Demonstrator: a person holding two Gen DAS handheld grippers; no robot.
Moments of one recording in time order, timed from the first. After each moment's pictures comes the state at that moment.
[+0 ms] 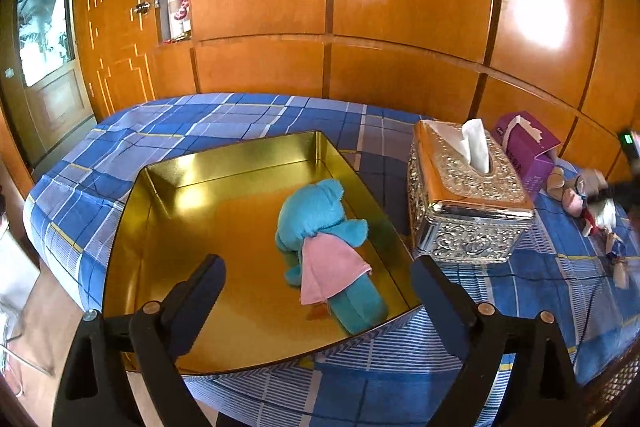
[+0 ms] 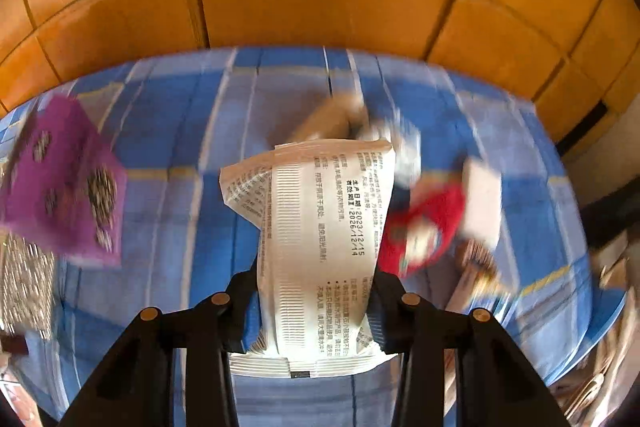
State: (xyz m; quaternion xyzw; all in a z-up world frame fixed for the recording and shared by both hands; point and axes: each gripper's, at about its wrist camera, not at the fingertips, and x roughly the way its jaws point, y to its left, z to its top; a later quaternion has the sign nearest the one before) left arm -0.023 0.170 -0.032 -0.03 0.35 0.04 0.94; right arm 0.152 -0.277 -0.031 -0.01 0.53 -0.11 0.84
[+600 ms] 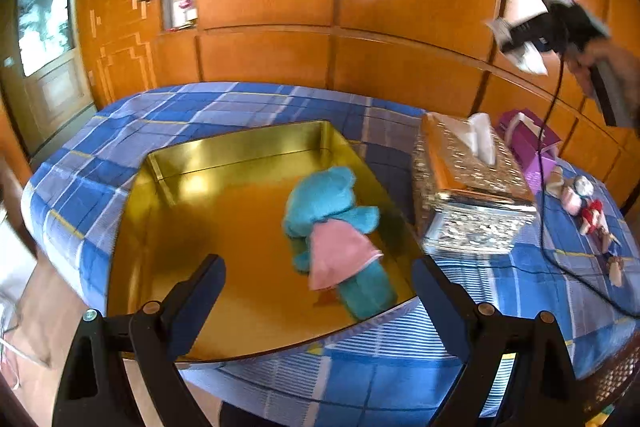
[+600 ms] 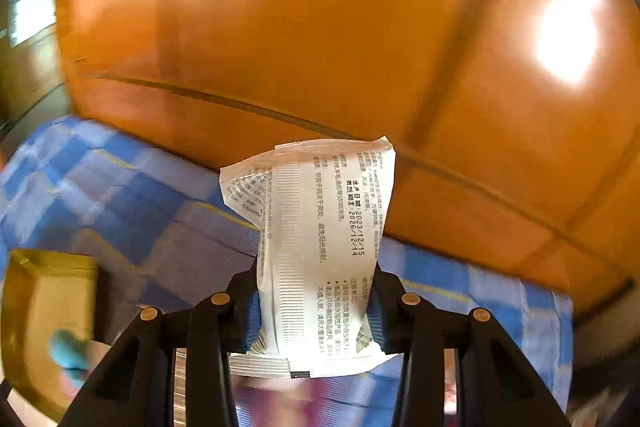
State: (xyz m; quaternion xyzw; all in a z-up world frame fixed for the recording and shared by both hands) left arm -0.030 0.188 -0.036 -0.05 0.36 0.04 0.93; right arm 0.264 -0.057 0.091 -0.13 0.40 0.07 0.90
